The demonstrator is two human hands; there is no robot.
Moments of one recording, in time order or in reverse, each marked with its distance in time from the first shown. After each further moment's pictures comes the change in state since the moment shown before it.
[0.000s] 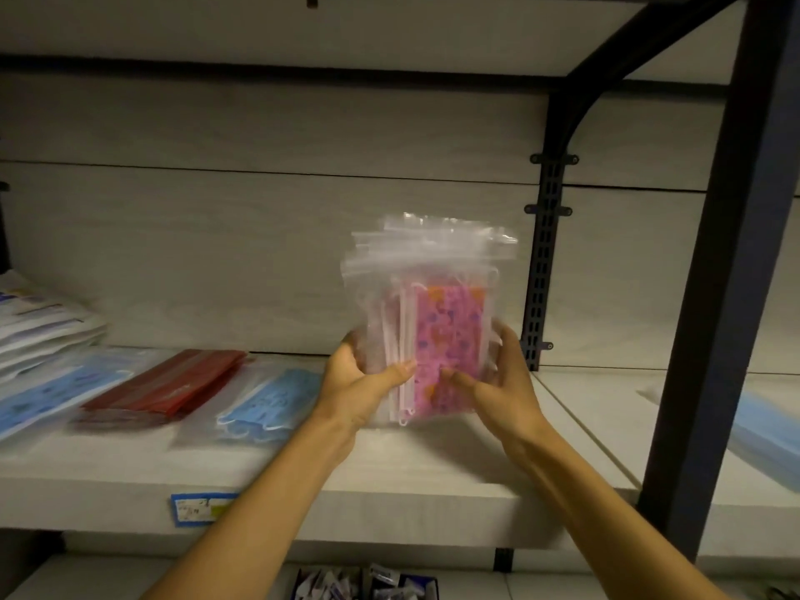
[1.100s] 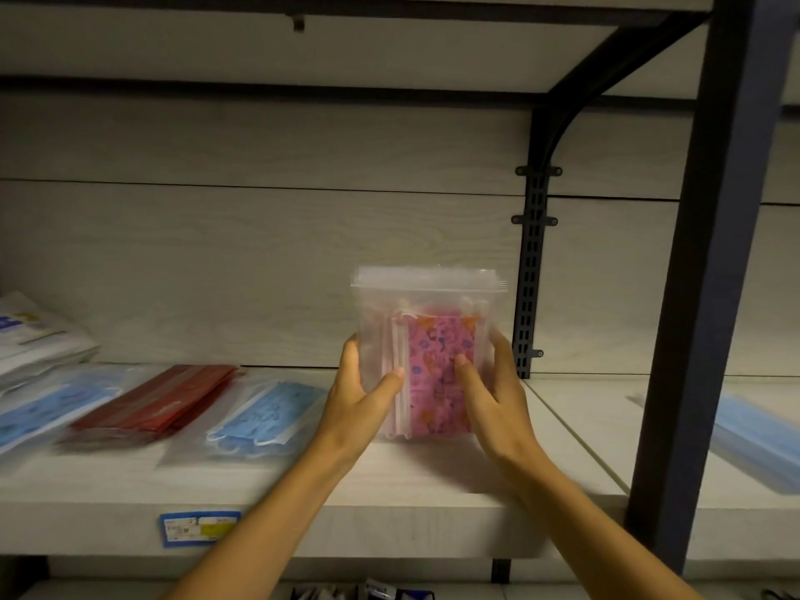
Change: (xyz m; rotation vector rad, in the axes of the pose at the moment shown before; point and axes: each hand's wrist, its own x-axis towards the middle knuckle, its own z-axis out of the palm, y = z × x) left_hand -0.017 0.006 0.006 0.226 -0.075 0.121; right_hand -0.007 0.005 0.003 -0.118 0.072 -0.093
